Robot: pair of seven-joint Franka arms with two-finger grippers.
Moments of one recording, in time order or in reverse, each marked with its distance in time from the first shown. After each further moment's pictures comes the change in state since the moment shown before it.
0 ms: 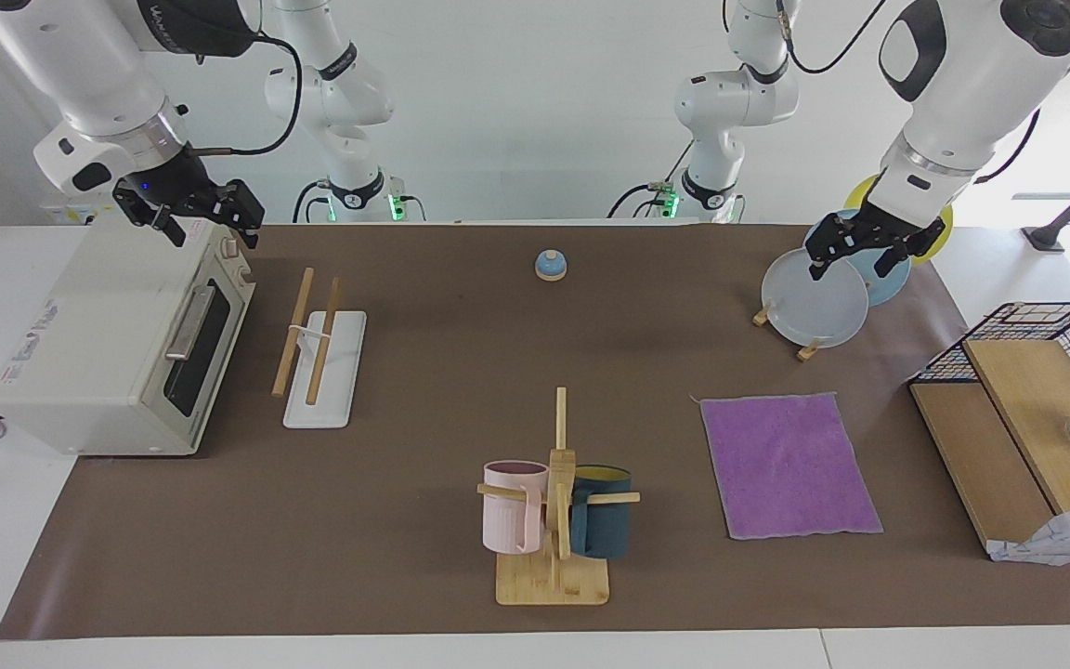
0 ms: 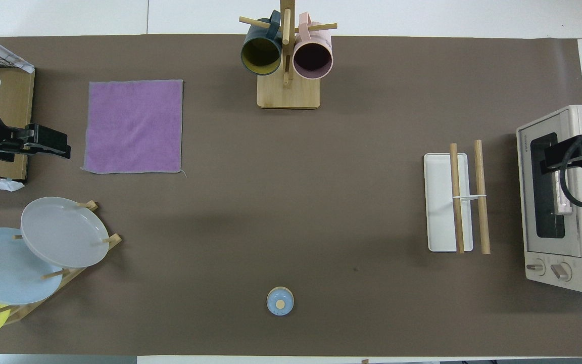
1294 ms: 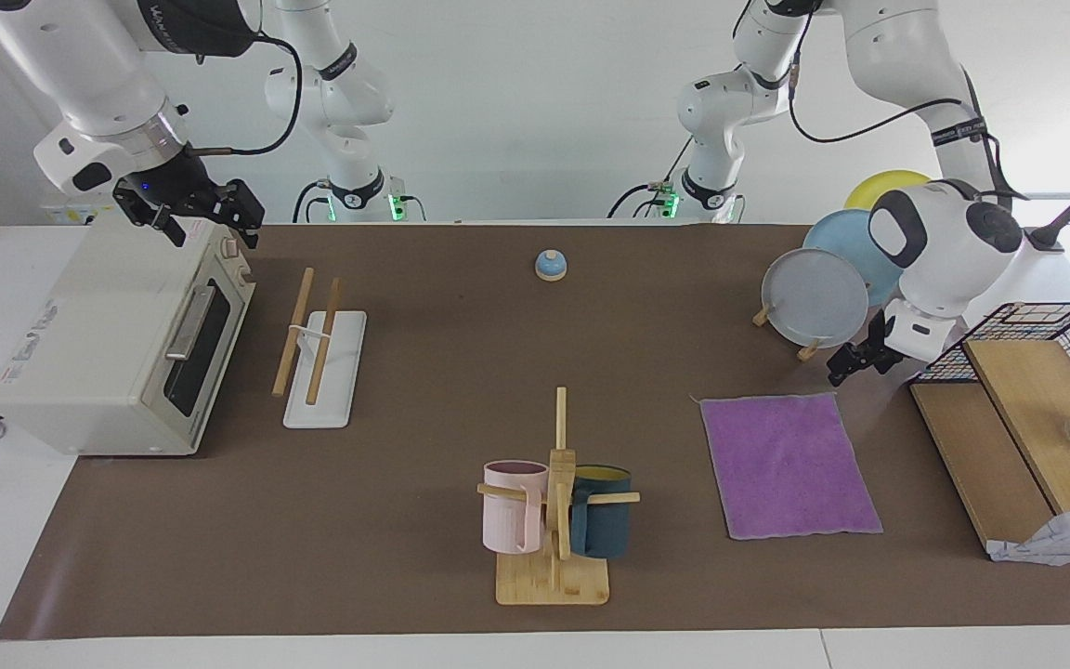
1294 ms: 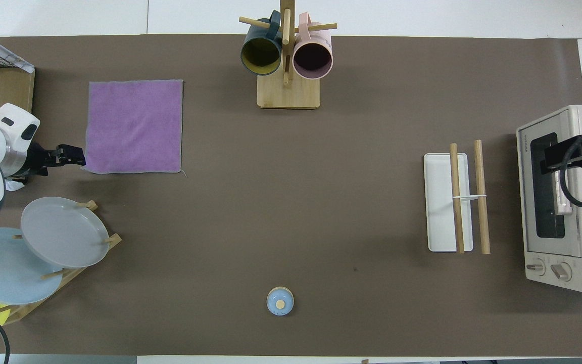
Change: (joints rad) left arm 0.198 0.216 0.010 -0.418 0.001 0.683 0.007; right arm 0.000 0.000 0.000 0.000 0.000 0.000 0.000
